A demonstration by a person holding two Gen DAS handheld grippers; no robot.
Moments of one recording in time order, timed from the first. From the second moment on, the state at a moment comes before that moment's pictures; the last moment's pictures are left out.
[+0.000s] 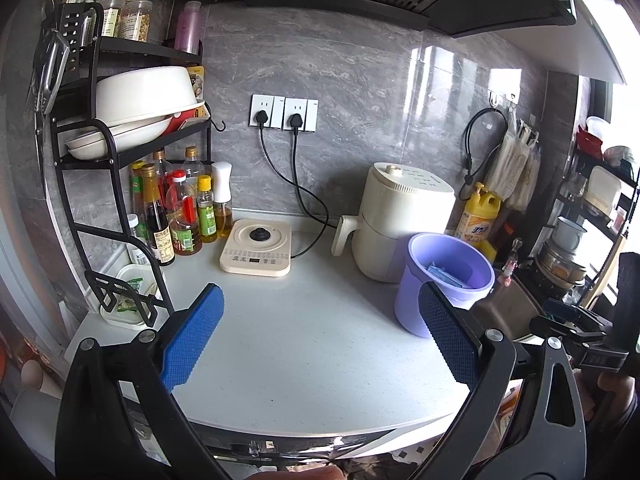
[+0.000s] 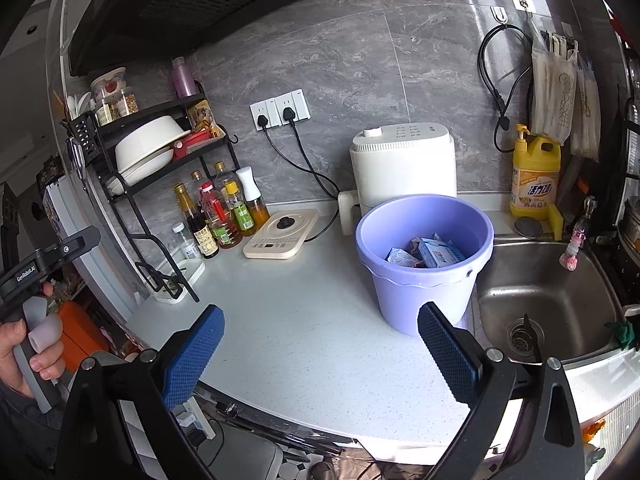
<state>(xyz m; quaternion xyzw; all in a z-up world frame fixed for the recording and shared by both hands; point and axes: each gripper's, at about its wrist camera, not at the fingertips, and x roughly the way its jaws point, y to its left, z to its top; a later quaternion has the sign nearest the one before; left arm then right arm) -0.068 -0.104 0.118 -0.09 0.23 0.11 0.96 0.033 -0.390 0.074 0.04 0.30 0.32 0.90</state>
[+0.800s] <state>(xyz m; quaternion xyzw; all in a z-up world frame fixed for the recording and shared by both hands) -0.078 -0.103 0.119 -0.10 0.22 0.12 0.96 0.028 -0.384 0.081 0.04 0.29 0.34 0.89</state>
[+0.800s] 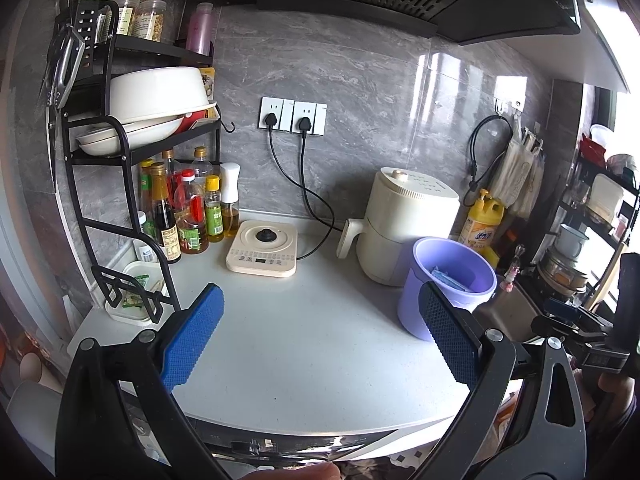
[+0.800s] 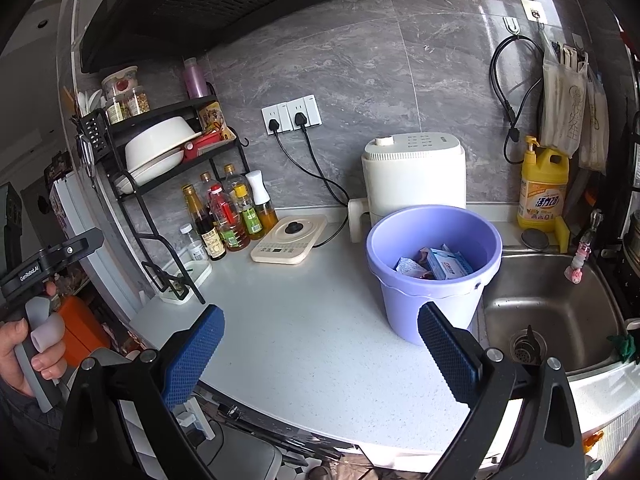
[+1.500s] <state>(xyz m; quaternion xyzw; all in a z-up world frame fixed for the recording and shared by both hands) -0.075 -0.104 0.115 -0.10 0.22 0.12 0.96 0.027 -0.391 0.077 0.04 0.29 0.33 0.90</state>
